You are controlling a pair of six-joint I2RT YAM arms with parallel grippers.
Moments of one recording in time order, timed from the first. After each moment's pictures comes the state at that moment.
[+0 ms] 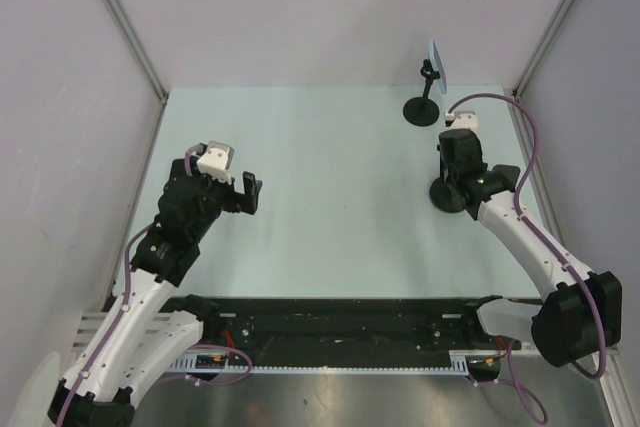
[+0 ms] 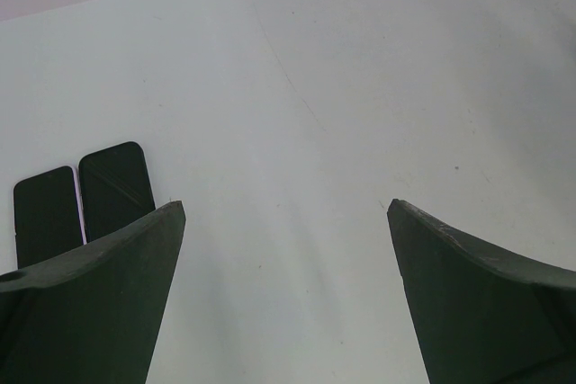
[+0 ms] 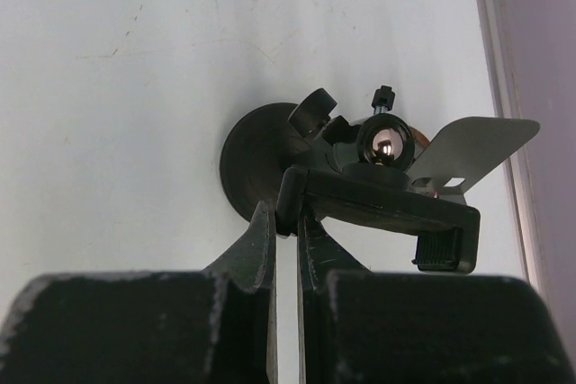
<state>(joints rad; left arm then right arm) -0.37 0.68 0.73 -0.29 -0.04 0.01 0.33 1.21 0.99 -0.44 0.50 0.12</state>
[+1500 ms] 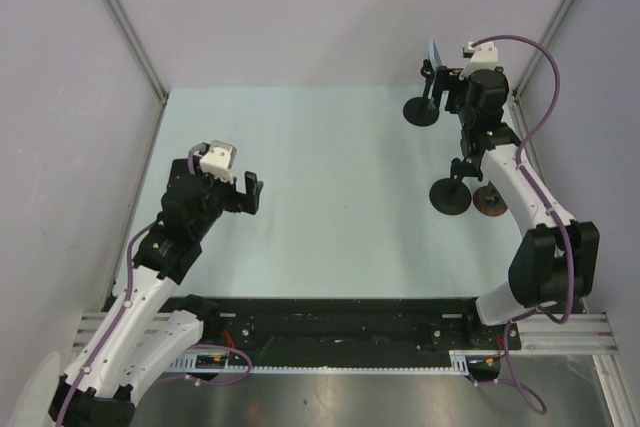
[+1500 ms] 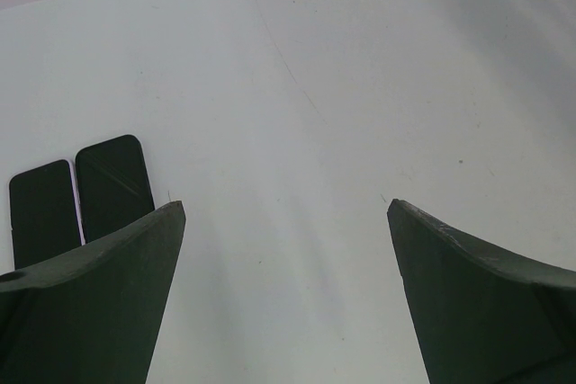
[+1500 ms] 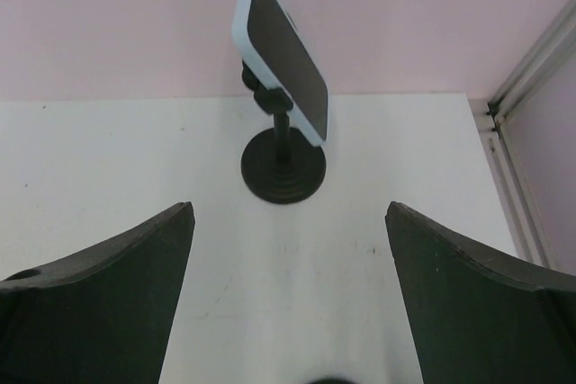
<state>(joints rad) -0.37 0.69 0.73 -0.29 -0.04 0.01 0.16 1.46 1.28 0.00 0.18 0.04</state>
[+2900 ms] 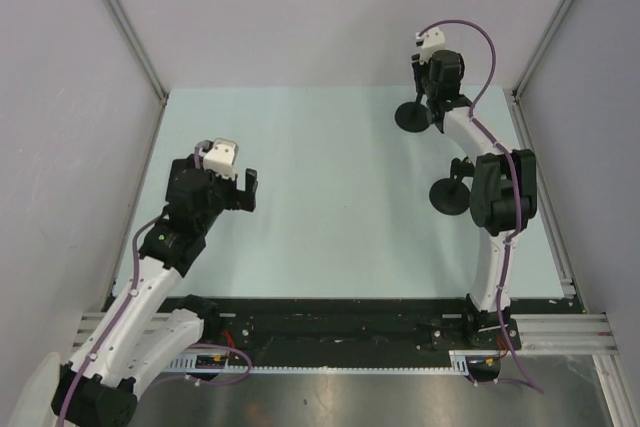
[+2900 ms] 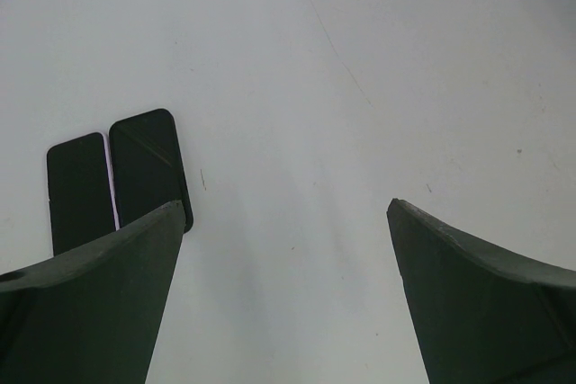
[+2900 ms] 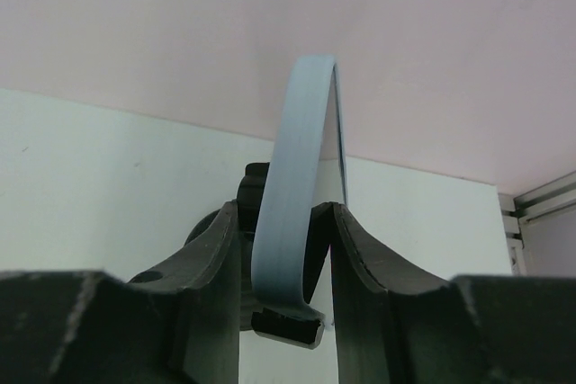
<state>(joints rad) -0.35 0.78 0.73 -0.29 -0.12 0.05 0.15 2.11 1.77 0.17 0.13 -0.22</state>
